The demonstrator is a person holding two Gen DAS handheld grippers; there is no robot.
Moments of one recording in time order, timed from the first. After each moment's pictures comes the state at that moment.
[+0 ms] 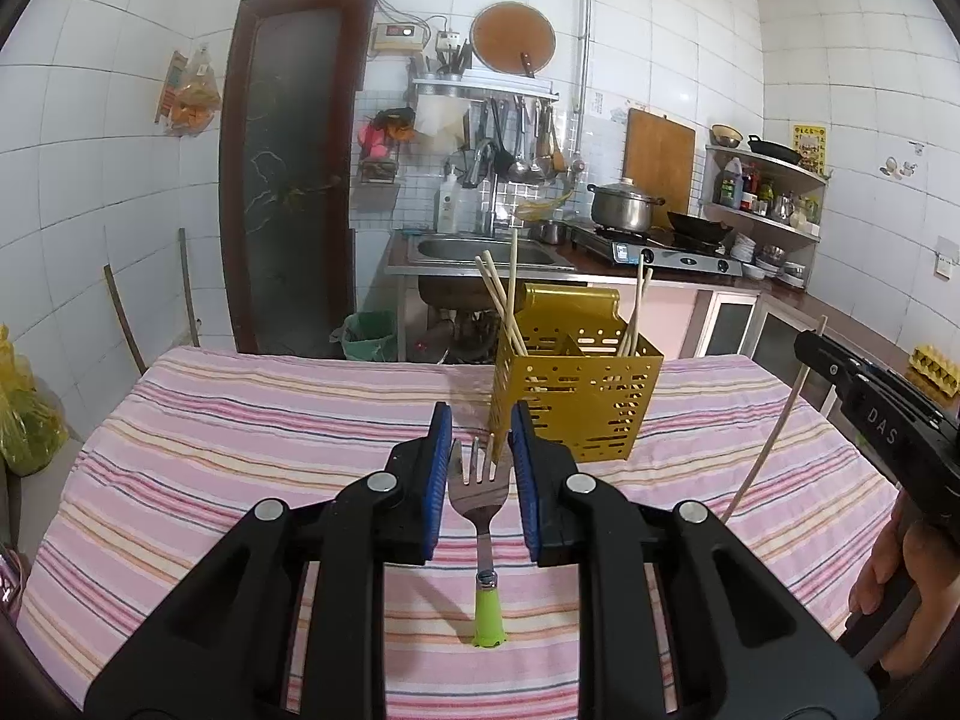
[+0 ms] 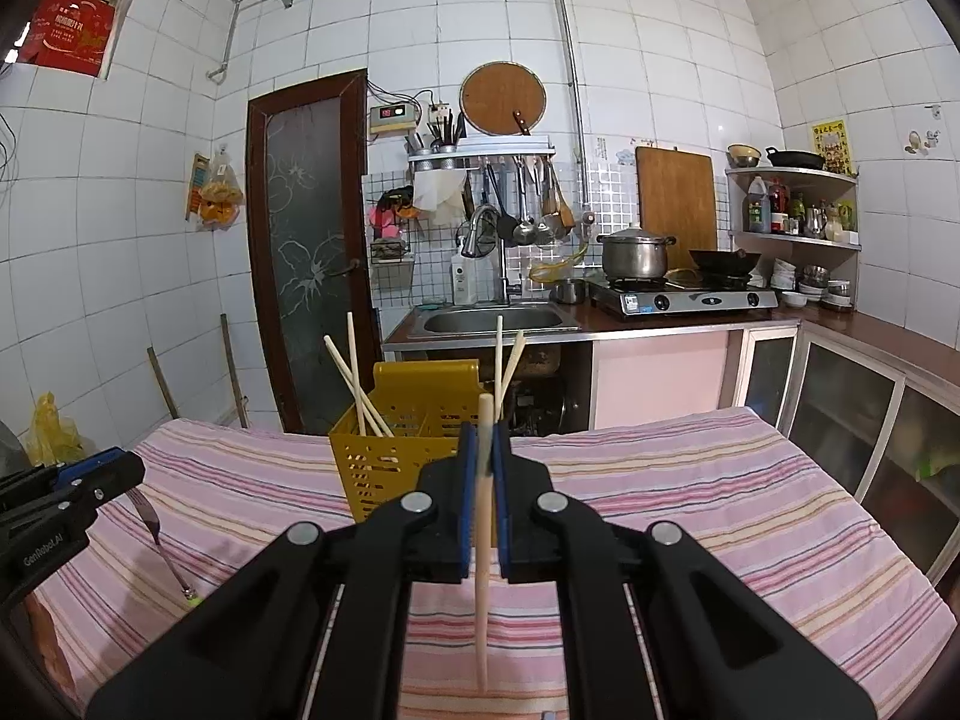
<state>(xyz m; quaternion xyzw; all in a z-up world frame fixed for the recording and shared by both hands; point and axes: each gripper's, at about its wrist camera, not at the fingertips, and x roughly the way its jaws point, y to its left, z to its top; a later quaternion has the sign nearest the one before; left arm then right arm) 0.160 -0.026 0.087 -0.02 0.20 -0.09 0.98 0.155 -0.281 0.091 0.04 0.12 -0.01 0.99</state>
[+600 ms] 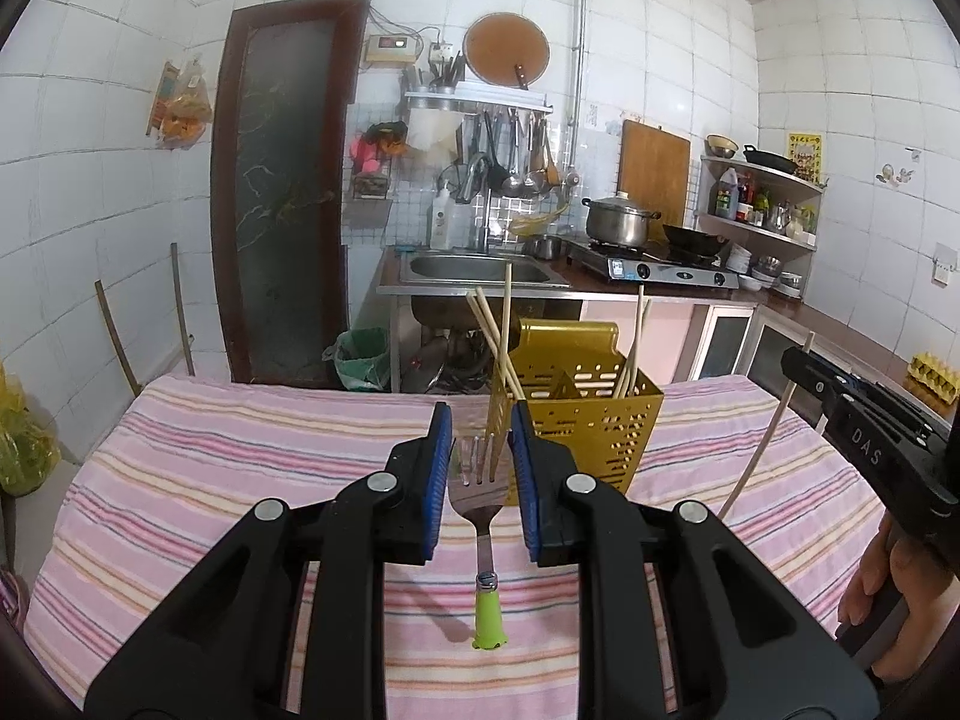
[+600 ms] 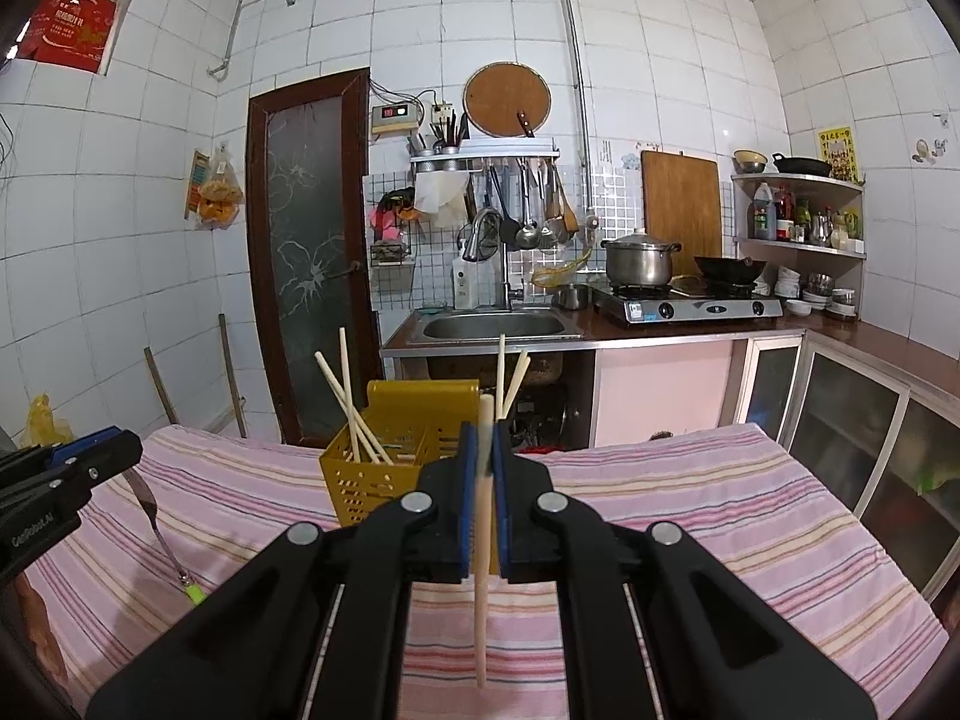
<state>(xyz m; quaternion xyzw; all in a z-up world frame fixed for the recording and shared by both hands) 0.186 -0.035 0.106 -0.02 0.18 -0.10 0.98 0.180 -0.287 0.101 0.03 0.11 -0.01 0.99</state>
